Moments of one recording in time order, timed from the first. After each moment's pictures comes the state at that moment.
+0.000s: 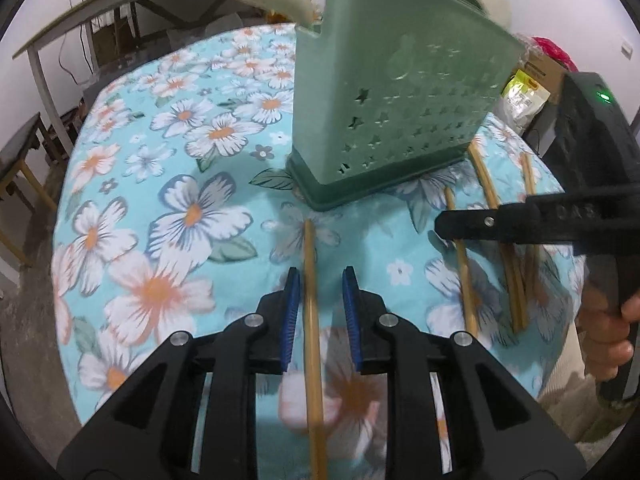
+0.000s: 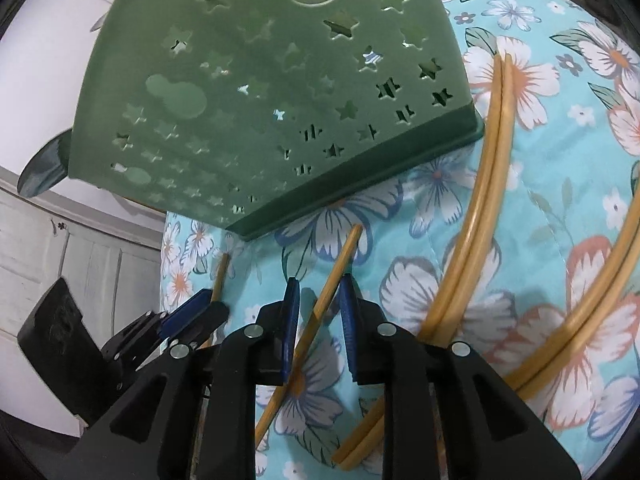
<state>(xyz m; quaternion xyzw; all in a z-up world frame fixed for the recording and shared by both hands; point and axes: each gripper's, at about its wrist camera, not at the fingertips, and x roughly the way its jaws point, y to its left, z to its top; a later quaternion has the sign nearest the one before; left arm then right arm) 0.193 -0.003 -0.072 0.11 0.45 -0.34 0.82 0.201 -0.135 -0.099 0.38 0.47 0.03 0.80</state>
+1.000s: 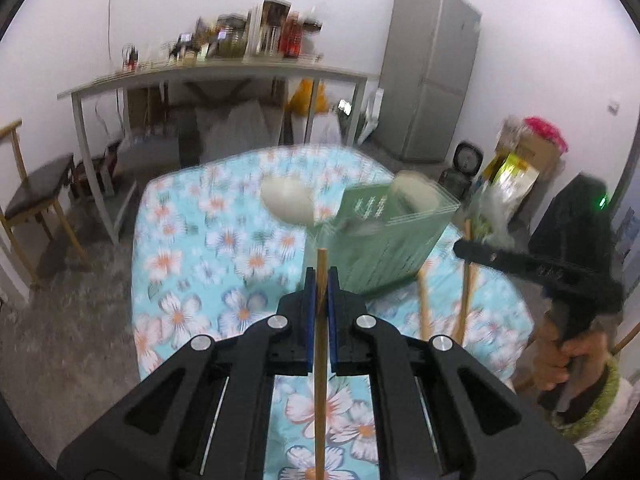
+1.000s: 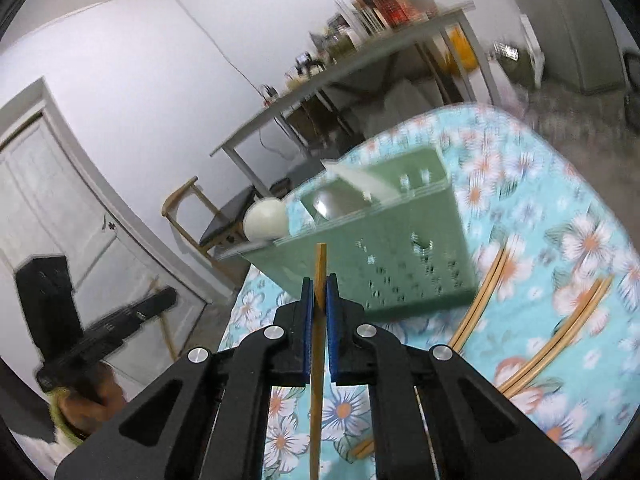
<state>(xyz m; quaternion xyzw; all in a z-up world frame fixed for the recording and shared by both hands) 0.146 0.045 0.084 0.03 0.31 -0.34 0.89 0.116 -0.176 0.027 0.29 0.27 0.08 0.92</state>
